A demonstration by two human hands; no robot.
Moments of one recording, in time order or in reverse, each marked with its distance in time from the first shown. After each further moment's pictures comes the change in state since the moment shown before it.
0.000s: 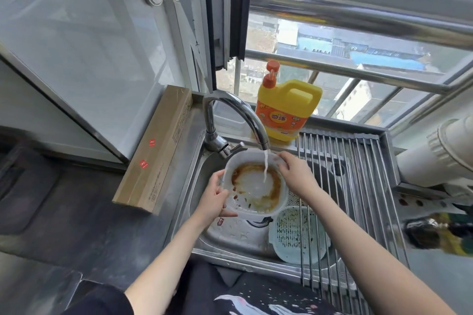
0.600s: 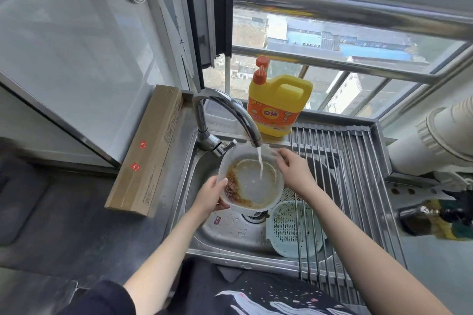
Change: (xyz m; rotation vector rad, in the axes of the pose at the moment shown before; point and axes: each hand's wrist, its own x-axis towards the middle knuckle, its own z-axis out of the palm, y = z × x) left_hand 0.016 -0.001 0.003 -0.016 -0.007 -0.088; right_hand -0.011 -0.003 -0.005 0.188 0.045 0.085
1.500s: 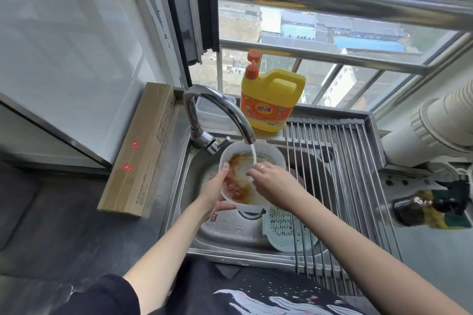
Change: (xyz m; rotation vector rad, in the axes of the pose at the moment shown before) left_hand 0.018 -0.002 0.016 -0.271 -0.187 -0.210; right_hand -0.019 0.008 0.025 -0.754 -0.147 -0.659
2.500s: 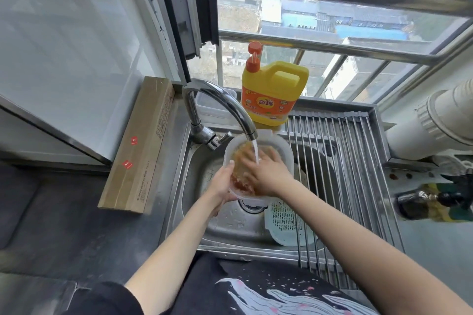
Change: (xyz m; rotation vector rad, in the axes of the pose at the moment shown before) left_hand 0.022 -0.004 0.010 -0.031 0.048 0.049; right_hand 0.031 0.001 0.010 -0.013 -0.377 0.182
